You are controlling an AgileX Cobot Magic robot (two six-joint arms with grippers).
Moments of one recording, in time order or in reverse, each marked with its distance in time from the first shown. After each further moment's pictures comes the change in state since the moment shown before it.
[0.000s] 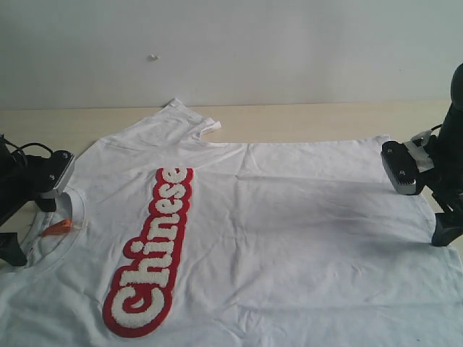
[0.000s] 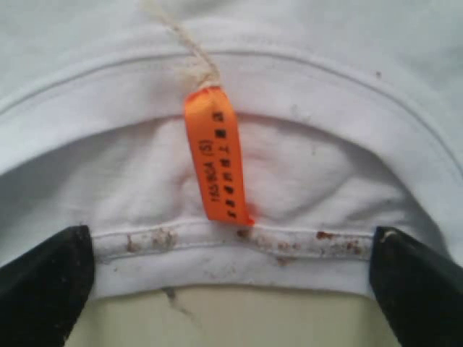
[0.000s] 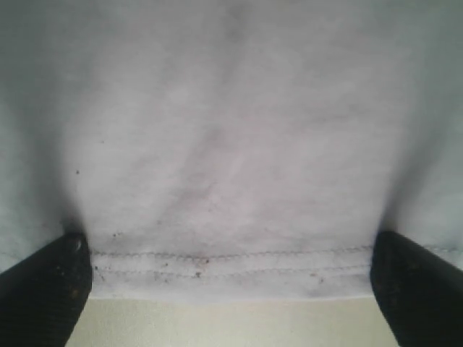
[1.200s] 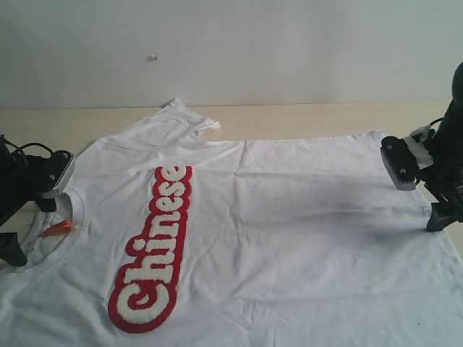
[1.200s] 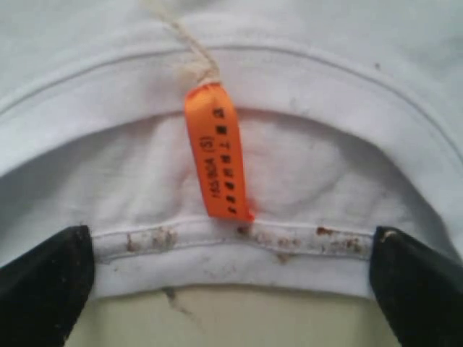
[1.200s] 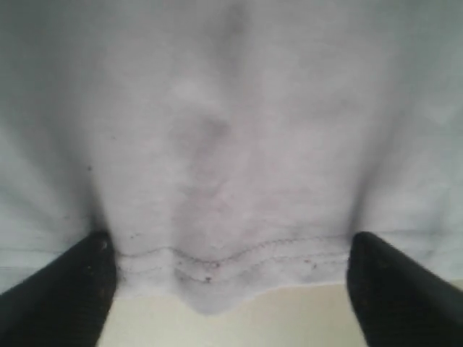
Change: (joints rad) left arm 0.000 0.000 0.000 0.000 0.000 0.000; right arm 0.000 0.001 0.000 -0.002 -0.087 -0.060
